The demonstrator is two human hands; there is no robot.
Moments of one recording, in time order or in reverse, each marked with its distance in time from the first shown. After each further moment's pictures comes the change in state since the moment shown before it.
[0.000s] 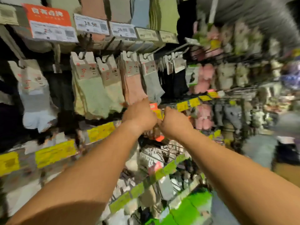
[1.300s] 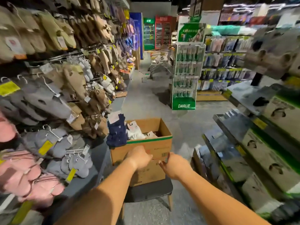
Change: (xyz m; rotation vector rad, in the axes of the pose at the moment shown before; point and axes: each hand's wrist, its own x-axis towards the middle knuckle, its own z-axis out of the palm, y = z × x) left_hand 0.051 0.694 0.562 -0.282 -1.027 0.565; right_hand -0.164 0.816 -0.036 -0.130 -0.346 1.096
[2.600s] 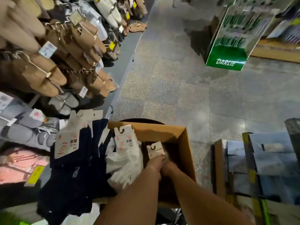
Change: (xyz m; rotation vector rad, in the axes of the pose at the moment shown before) left_hand 0.491 -0.020 0.152 -1.424 -0.214 -1.064; right_hand 0.478 0.010 0.107 -0.102 -0.735 0.218
